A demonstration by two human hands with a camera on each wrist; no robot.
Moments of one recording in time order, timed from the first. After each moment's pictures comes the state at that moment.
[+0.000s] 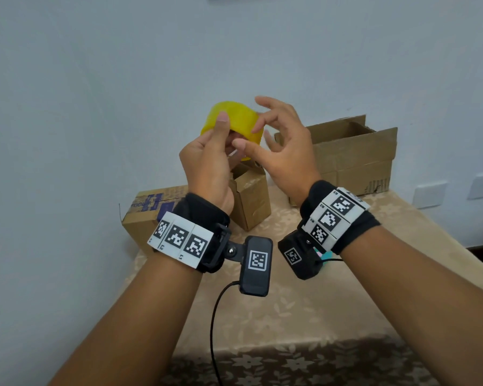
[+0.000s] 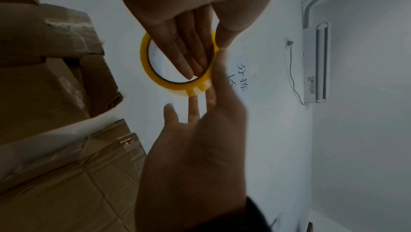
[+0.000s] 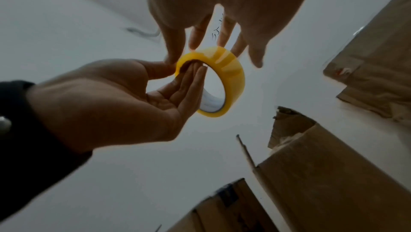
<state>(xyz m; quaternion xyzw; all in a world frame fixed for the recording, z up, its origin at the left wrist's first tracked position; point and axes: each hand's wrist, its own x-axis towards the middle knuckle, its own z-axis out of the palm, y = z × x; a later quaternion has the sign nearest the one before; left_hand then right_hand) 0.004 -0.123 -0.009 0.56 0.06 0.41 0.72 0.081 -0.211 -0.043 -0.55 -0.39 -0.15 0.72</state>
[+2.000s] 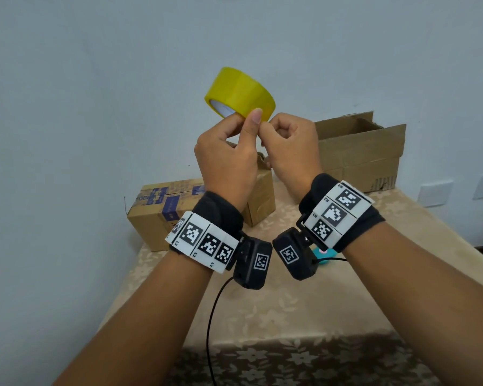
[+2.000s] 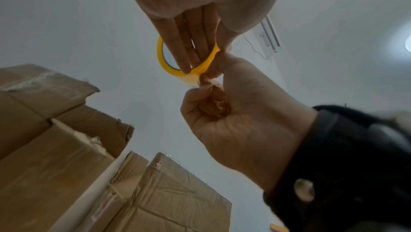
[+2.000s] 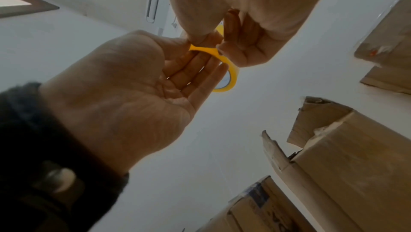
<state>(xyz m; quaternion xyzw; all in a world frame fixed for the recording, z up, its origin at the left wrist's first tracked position) 0.008 -0.119 -0.022 0.74 -0.01 0.54 0.41 0.070 -0.198 -0.029 -0.59 -0.26 -0.14 0.75</state>
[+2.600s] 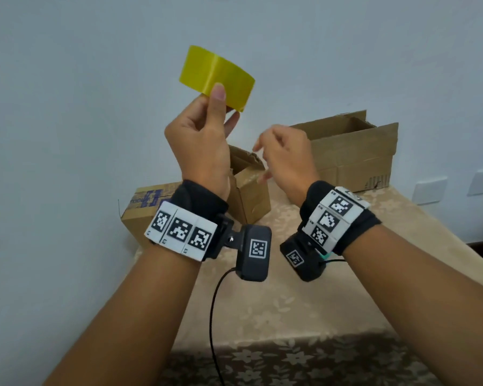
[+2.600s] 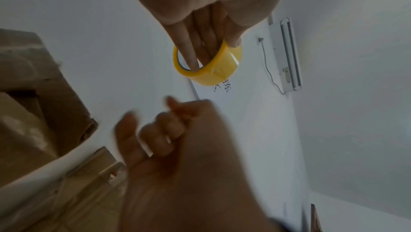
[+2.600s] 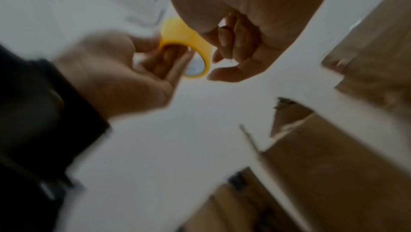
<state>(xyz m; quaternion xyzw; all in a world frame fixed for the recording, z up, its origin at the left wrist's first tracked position) 0.007 -0.122 0.004 0.59 -0.04 0.52 0.62 0.079 -0.211 -0.044 -0.65 -0.29 -0.09 0.70</state>
